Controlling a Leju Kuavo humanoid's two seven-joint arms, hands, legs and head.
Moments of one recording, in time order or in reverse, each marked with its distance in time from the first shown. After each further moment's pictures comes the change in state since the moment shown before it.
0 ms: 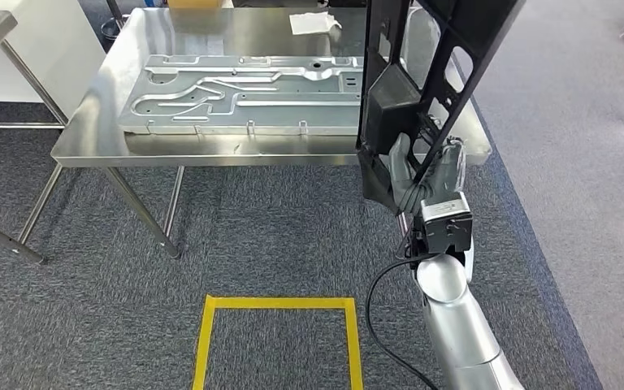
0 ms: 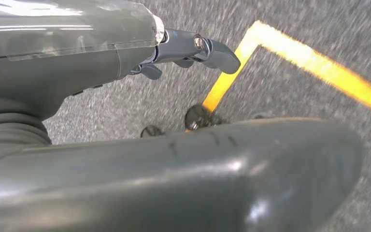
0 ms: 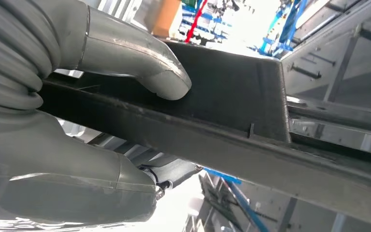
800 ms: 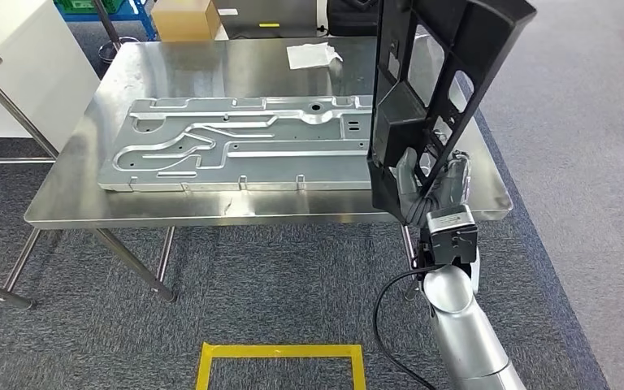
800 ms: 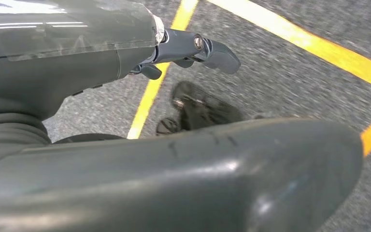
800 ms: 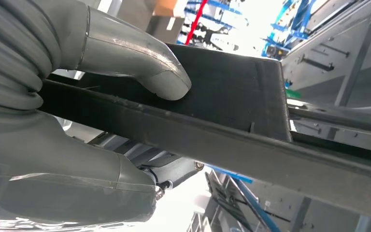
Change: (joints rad) left arm 0.001 0.003 0.005 0.000 -0.037 -0.040 -0.005; right arm 0.062 -0.040 -0.005 -0.008 -0.010 -0.025 -0.014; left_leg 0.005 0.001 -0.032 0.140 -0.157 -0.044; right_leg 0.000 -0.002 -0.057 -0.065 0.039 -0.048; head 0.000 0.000
